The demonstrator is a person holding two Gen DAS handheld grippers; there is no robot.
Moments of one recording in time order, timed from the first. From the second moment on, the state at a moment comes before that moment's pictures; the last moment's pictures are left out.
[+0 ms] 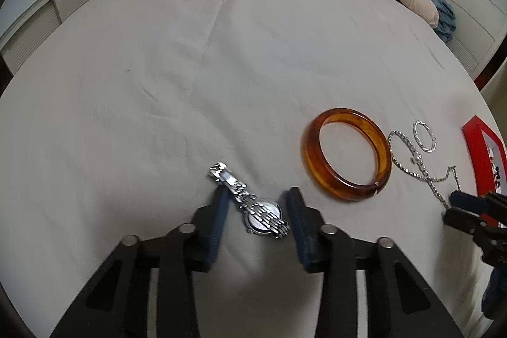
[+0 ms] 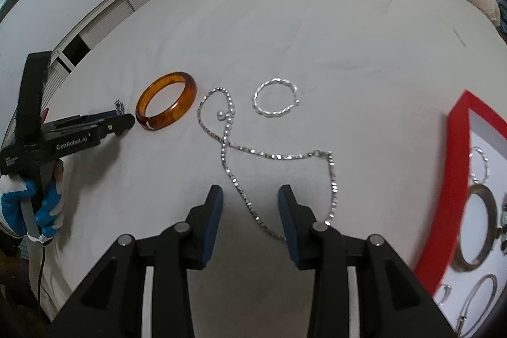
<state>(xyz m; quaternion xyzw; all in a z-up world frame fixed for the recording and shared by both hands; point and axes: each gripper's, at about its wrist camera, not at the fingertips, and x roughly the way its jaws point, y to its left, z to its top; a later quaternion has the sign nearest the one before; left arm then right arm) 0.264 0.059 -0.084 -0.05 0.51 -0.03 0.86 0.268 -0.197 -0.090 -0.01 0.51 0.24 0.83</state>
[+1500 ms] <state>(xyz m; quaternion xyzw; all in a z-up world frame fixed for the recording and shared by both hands) 0.140 -0.002 0.072 -0.06 0.39 -0.12 0.91 0.111 -0.246 0.116 0.02 0.37 0.20 0.91</state>
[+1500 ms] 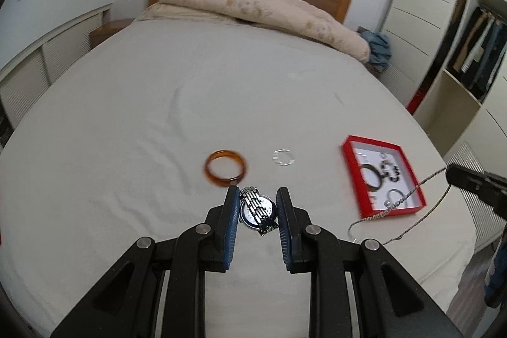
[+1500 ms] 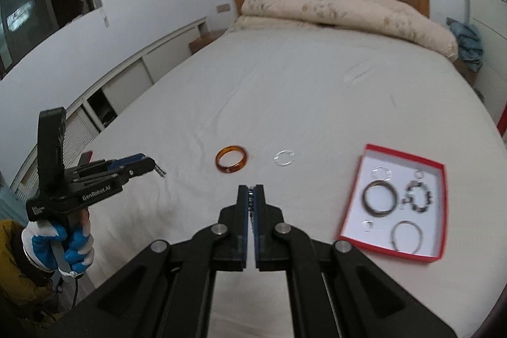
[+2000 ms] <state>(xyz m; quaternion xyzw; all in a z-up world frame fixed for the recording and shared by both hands) 0.214 -0.215 0.042 0.01 0.43 -0.25 0.87 0.170 -0.391 0.132 0.04 0.33 0.11 0.93</state>
